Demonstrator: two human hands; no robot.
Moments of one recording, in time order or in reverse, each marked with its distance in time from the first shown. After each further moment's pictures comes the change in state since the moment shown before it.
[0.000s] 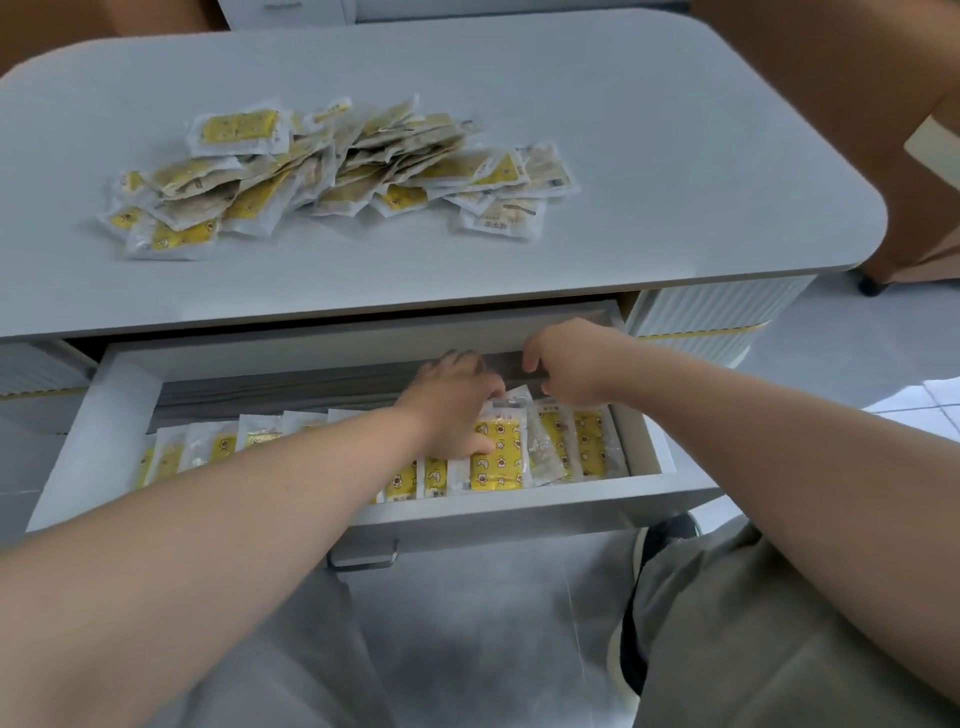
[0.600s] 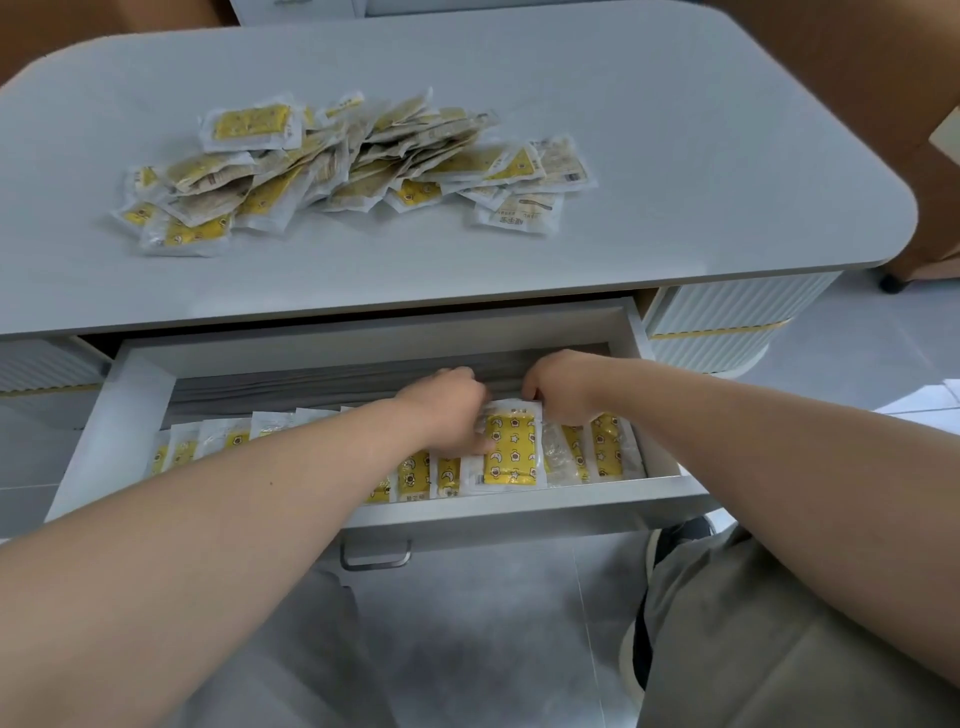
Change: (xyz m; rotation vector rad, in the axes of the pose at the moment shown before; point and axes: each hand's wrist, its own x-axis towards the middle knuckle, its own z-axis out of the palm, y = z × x) left_hand -0.001 -0.011 0.001 0.046 -0.128 -0.110; right_hand 0.034 -0.006 0.037 -0.081 -0.184 -0.099
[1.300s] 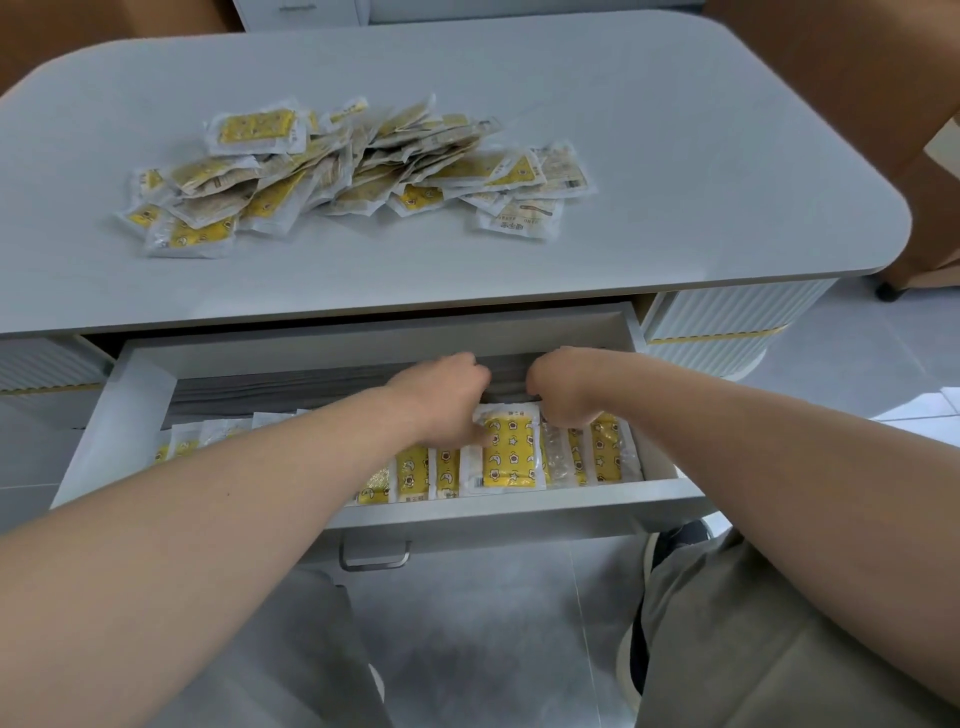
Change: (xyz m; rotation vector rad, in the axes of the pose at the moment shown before) left_hand -0.019 0.002 -0.024 0.076 0.082 0.039; right_hand -0.020 -0.013 -0.020 -0.048 -0.018 0.053
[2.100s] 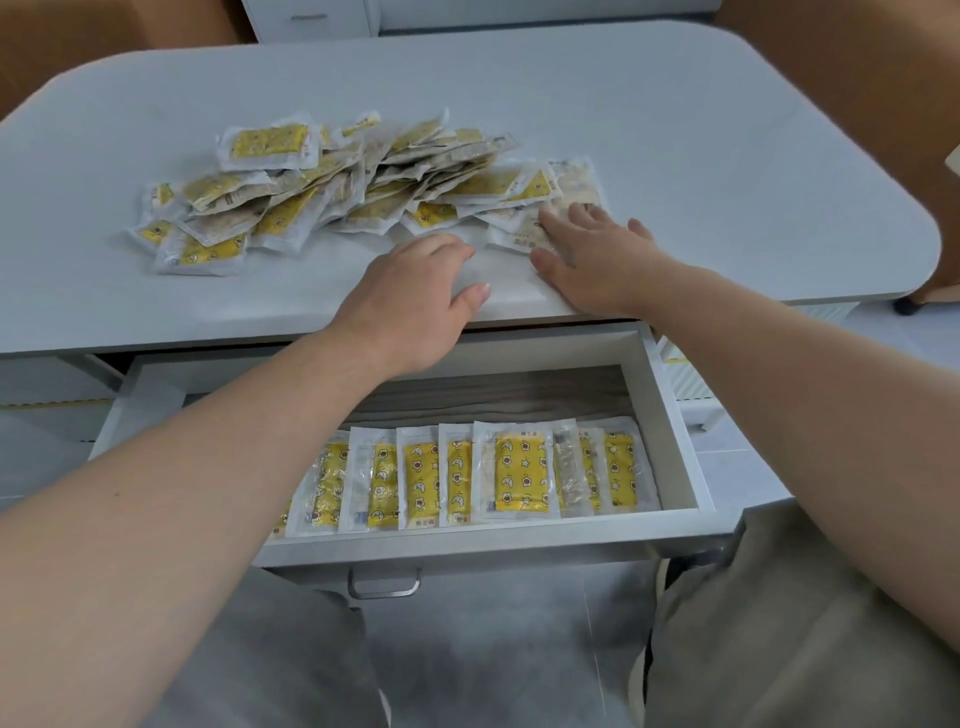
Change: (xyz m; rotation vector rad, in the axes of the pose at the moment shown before) left_hand -0.011 -0.040 -0.077 -0.213 0.544 -0.064; right_hand 0.015 0.050 -0.092 0.176 0.481 0.130
